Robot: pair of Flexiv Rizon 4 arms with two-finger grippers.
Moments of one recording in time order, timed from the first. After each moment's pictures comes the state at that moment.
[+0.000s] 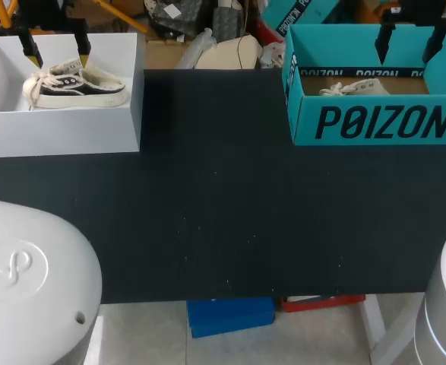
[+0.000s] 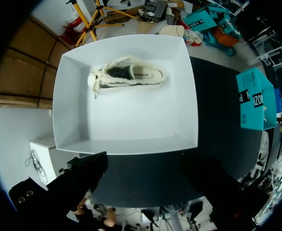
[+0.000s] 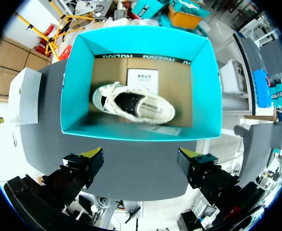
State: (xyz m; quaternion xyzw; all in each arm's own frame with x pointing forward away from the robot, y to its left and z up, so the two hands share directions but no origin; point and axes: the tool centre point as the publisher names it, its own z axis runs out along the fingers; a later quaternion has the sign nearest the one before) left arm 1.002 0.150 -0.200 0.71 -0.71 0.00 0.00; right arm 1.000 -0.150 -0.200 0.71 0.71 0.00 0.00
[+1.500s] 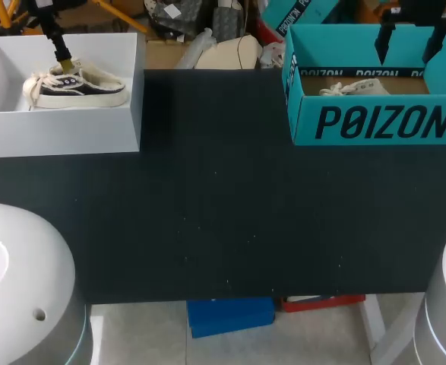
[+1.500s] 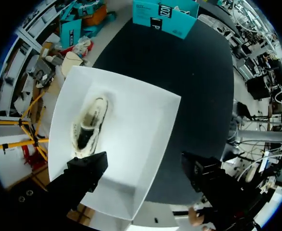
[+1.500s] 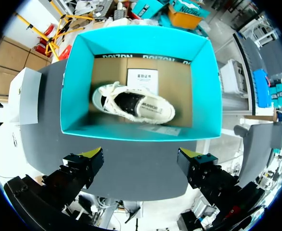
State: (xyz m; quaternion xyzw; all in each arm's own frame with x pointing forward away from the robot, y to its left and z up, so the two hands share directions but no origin) left arm 1.030 0.159 -0.206 0.19 -0.98 0.04 0.04; right arm 1.001 -0.150 -0.200 0.71 0.71 0.00 0.00
